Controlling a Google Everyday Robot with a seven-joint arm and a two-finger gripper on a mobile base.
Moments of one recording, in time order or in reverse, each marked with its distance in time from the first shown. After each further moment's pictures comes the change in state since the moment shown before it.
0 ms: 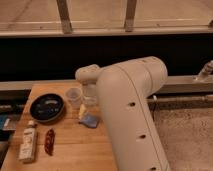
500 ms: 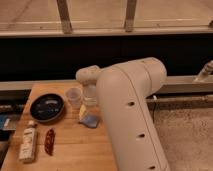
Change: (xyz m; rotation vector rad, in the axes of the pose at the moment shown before) arm -0.005 -0.002 0.007 -0.007 -0.001 0.006
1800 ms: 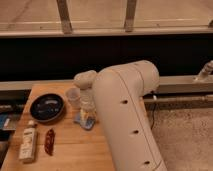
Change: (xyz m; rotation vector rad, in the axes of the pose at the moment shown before) arm 0.000 0.017 0.026 -0.028 0.036 -0.024
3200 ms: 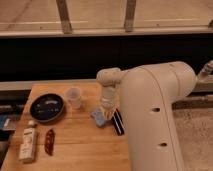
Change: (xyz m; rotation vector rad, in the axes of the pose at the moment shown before) arm 0.045 -0.096 -0.031 -0.043 -0.054 0.207
